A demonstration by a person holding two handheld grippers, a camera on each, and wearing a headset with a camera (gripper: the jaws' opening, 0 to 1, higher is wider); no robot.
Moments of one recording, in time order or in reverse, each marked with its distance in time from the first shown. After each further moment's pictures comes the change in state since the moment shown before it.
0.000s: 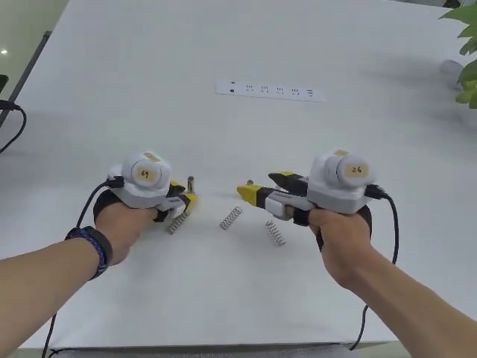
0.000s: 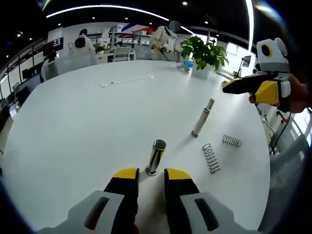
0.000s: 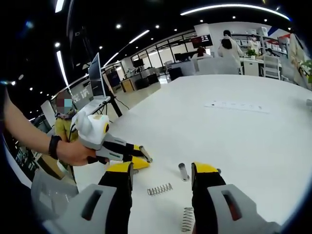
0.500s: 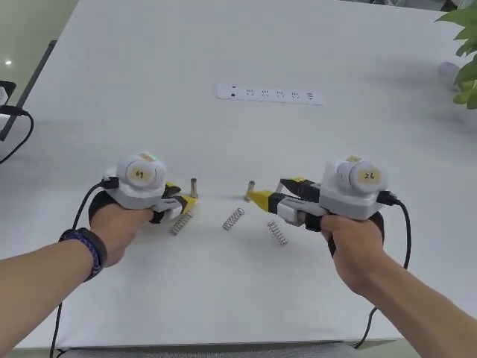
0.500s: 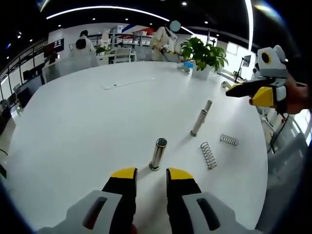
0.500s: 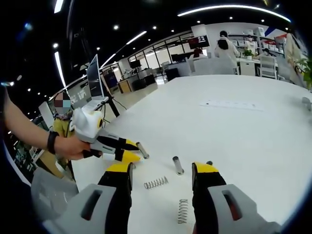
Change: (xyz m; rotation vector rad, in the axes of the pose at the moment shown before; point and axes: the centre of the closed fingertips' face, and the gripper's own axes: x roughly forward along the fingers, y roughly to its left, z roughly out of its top) left arm -0.017 0.006 0.004 0.009 -0.006 0.010; right arm -0.019 -0.007 -0.007 0.008 -0.009 -0.027
